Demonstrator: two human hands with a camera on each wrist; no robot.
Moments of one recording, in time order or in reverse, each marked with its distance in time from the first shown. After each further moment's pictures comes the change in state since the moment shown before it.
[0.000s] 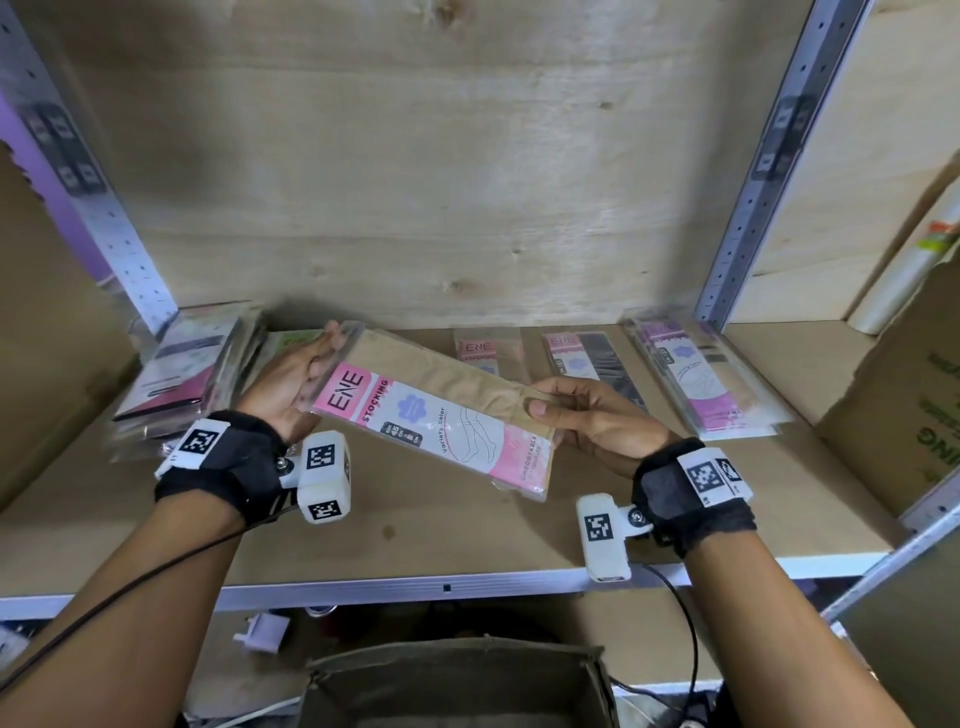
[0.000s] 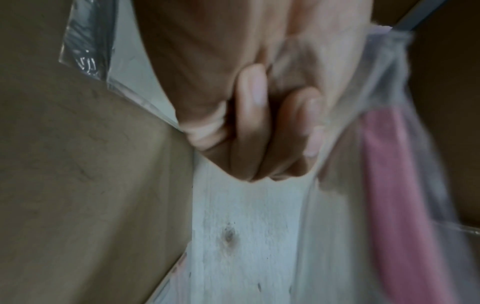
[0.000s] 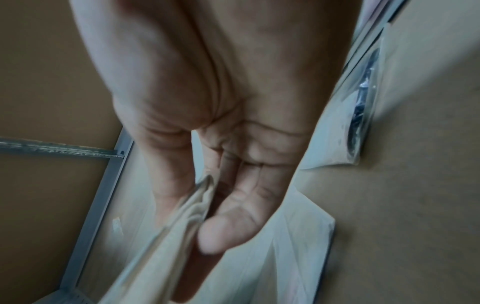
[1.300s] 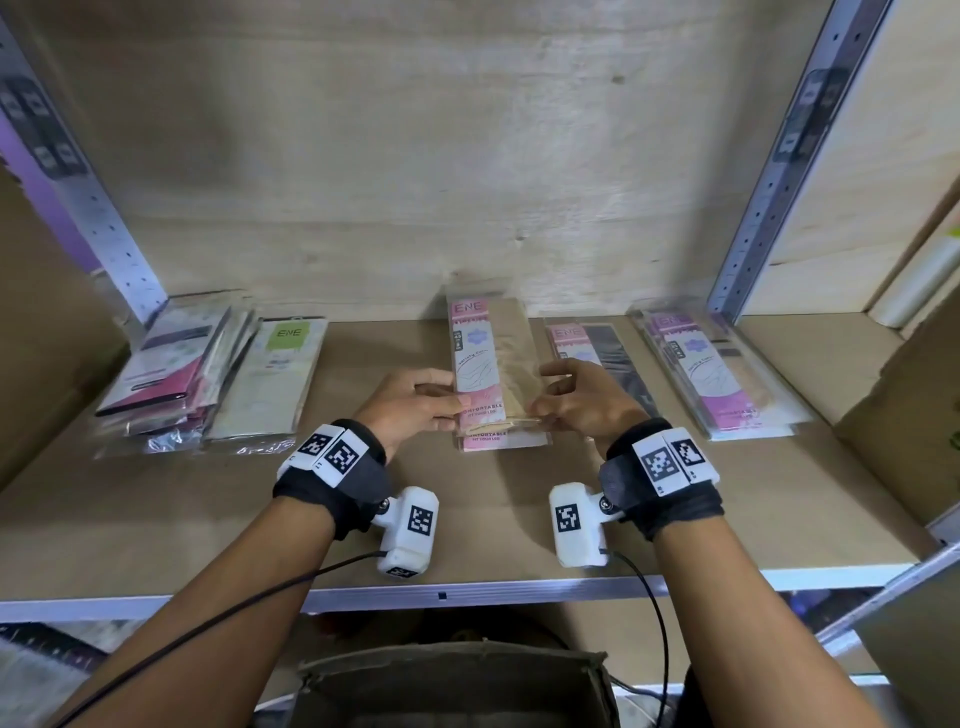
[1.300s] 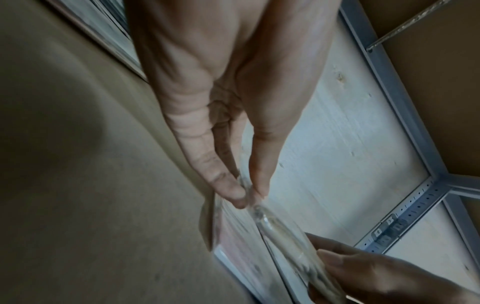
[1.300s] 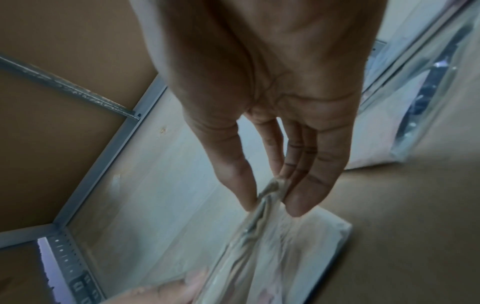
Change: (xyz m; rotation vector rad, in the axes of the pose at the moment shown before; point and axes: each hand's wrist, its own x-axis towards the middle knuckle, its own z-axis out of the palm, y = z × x) left_hand 0.015 -0.058 0.094 0.328 -0.110 -0.070; right_hand 0.043 0.010 -0.006 -0.193 0.379 0.247
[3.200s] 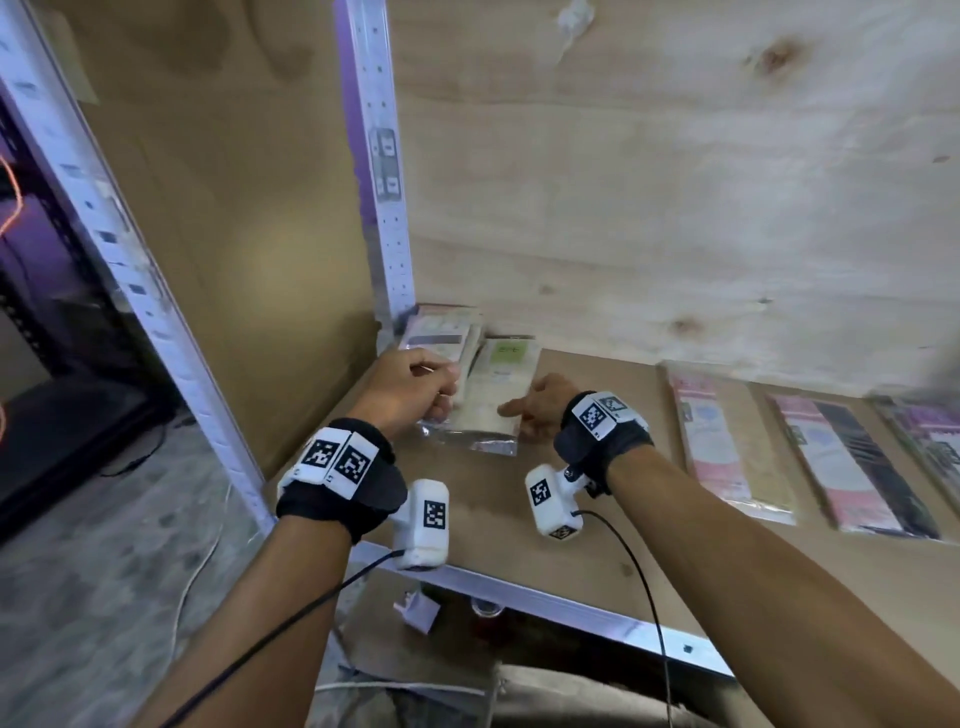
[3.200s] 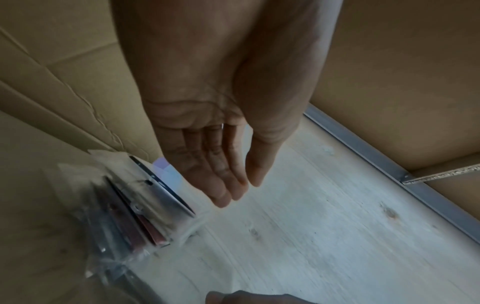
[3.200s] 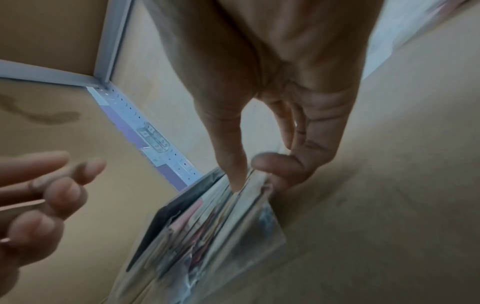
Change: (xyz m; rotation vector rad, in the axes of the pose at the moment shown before) left_hand -0.119 0.026 -0.217 0.033 0.547 0.017; right_hand 0.055 -0.086 0.279 -0.280 -0.275 0.042
